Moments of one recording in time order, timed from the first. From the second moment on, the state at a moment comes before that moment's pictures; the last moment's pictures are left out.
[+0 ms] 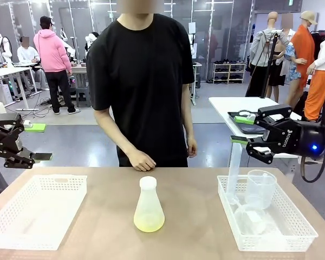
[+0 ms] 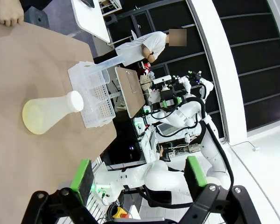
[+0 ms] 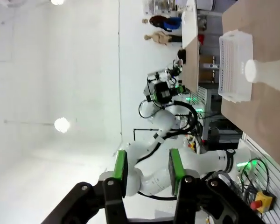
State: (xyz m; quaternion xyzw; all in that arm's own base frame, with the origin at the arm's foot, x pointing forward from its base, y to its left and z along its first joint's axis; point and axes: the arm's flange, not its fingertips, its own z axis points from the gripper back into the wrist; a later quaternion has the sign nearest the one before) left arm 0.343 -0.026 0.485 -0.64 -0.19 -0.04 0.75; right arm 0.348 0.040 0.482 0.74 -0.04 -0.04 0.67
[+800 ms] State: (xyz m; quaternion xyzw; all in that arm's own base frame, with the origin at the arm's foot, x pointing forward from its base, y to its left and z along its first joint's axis) left arm 0.343 -0.026 0.485 -0.64 -0.19 -0.04 0.75; right arm 0.341 0.047 0.481 0.73 -0.03 -0.02 0.69
